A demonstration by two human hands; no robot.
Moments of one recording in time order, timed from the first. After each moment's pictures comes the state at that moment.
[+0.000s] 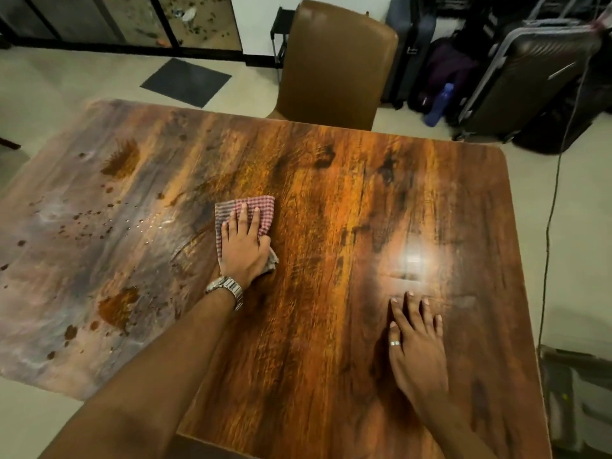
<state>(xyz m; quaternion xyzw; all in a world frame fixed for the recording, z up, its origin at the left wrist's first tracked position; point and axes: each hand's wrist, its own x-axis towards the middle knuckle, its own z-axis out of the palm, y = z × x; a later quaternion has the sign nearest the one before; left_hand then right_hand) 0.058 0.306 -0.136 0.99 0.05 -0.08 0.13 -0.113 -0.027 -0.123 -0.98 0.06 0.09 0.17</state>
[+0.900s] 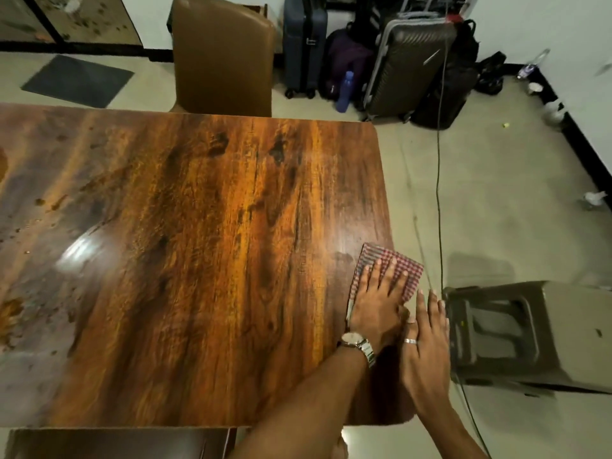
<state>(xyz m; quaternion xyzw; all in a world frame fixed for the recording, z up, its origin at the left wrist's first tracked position) -0.129 -0.122 -0.134 0.93 -0.31 -0.15 0.15 -0.232 -0.178 -0.076 -0.92 0.27 -0.03 0.28</state>
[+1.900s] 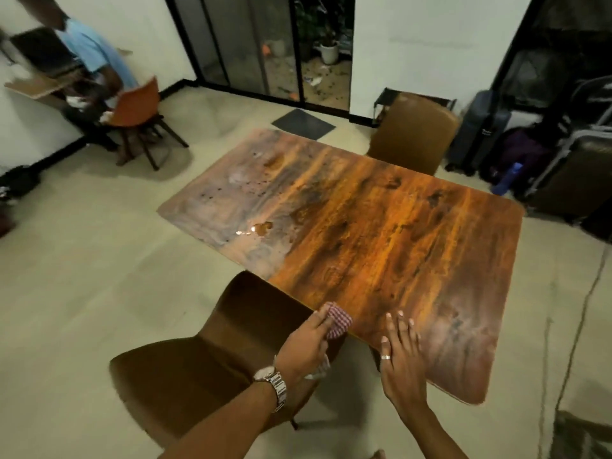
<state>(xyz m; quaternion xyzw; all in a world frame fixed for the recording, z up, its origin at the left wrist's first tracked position) -0.392 0.209 0.029 0.96 0.02 -0.11 0.25 -0.351 -0.014 0.010 -0.96 -0.09 0.08 0.27</state>
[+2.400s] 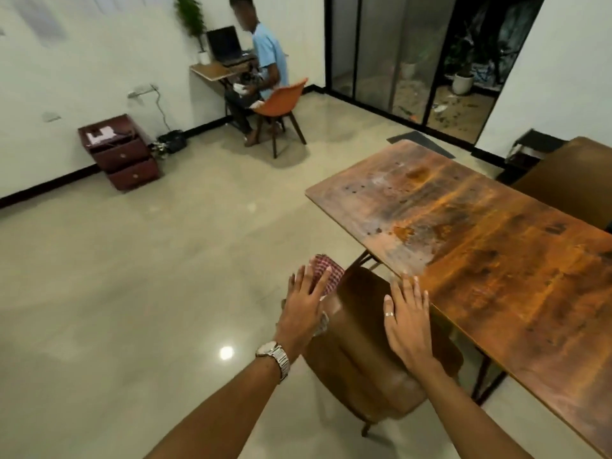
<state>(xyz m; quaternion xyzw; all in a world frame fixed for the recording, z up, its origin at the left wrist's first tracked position) -0.615 0.473 0.098 0.96 0.19 0.15 0.17 -0.471 0.289 0.094 -0.92 -0.31 0.03 0.22</state>
